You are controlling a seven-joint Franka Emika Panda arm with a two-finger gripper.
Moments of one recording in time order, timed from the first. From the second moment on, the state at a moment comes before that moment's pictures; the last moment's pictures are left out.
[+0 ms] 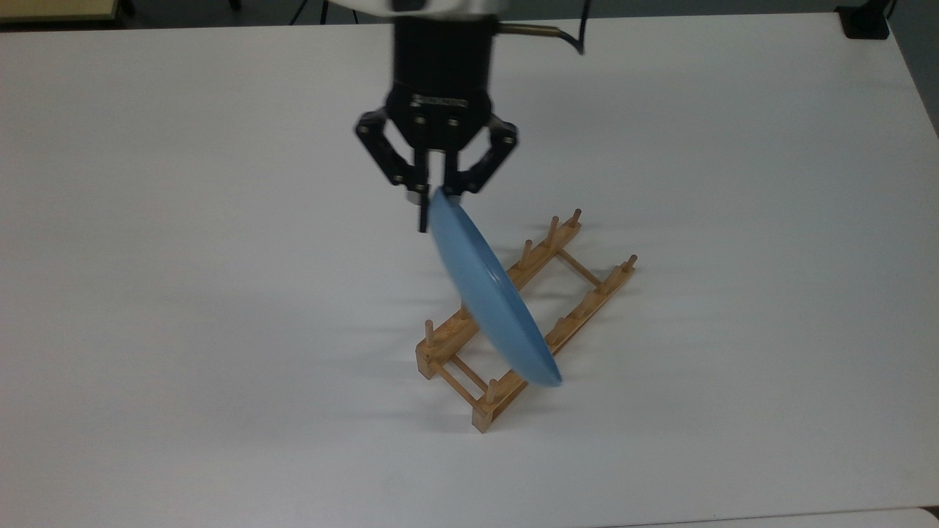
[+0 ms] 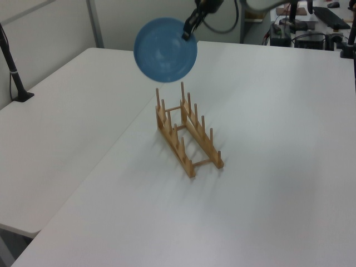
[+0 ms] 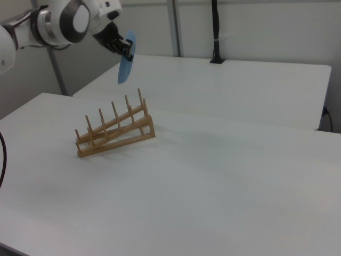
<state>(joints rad) 0.23 0.31 -0.14 -1.36 -0.06 2.27 0.23</state>
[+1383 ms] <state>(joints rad) 0.07 0.40 -0.46 -1.72 0.18 1.75 -0.55</state>
